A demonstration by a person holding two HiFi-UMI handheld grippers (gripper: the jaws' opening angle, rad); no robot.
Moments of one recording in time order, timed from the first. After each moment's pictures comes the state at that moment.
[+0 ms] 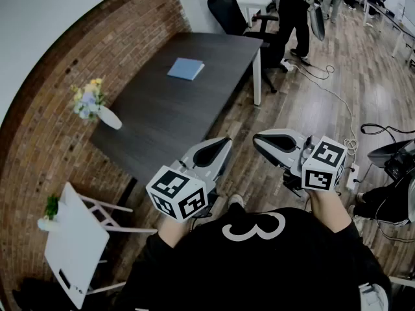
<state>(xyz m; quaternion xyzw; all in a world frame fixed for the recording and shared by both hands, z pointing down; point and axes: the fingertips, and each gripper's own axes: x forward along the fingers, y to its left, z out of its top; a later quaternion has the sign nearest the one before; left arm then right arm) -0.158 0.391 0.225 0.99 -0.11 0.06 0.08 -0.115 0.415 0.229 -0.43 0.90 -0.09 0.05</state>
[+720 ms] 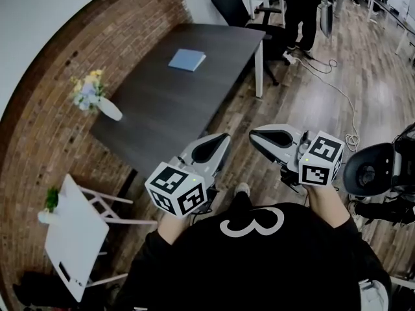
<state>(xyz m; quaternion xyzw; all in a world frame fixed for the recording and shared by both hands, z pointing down) -0.166 0.393 0.234 0.99 -0.13 0.06 0.09 -0.127 0.416 0.237 -0.41 0.90 -0.10 0.05</state>
